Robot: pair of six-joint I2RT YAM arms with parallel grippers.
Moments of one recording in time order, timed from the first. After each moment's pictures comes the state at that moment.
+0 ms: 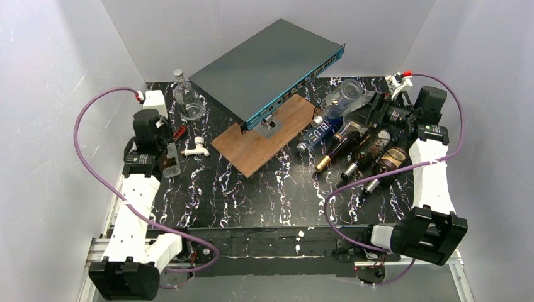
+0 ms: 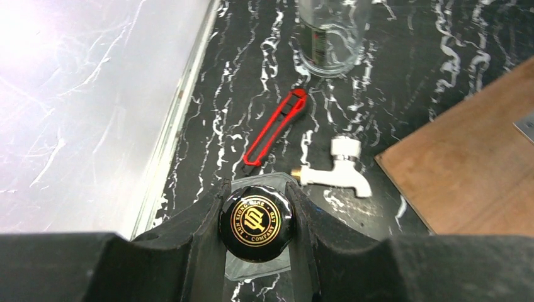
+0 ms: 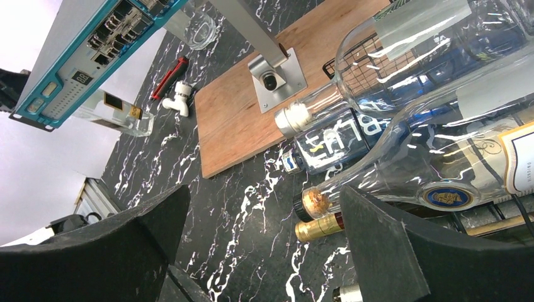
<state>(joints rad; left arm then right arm) -0.04 0.96 1.03 -0.49 -0.32 0.06 -0.23 1.25 1.19 -0.45 -0.96 0.18</state>
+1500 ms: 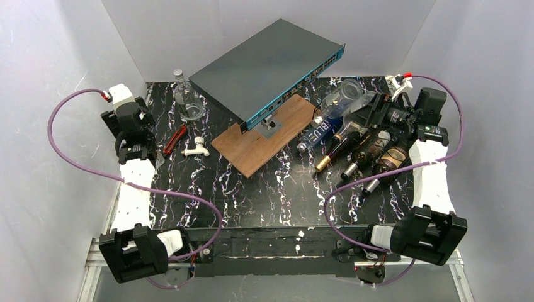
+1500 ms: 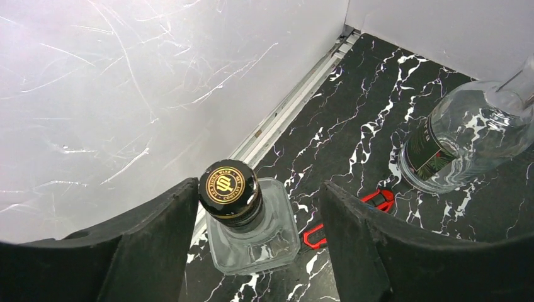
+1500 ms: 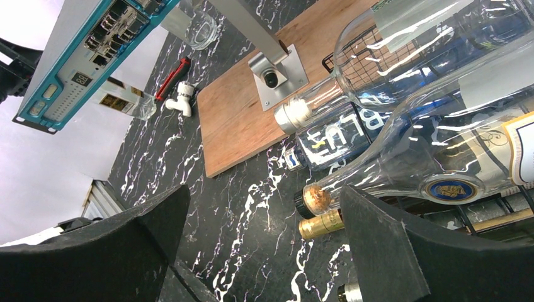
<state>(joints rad) 0.21 1.13 0.99 -0.13 -0.46 -0.03 -0.24 1.25 1.18 -0.44 -0.96 0.20</state>
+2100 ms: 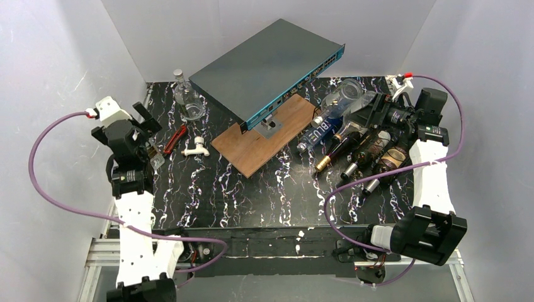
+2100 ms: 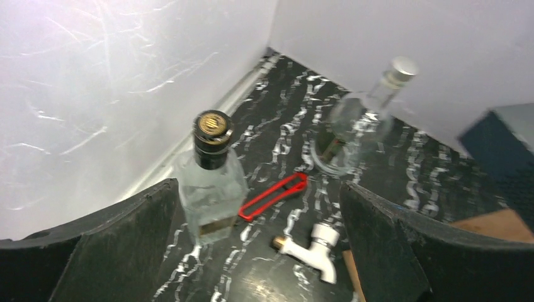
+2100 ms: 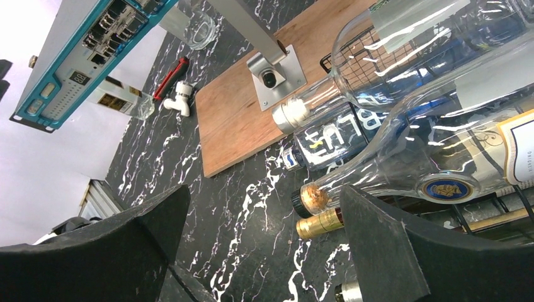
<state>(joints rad) 0.21 0.86 0.99 -0.31 -0.32 -0.21 -0.24 1.25 1.18 -0.45 -0.97 0.20</state>
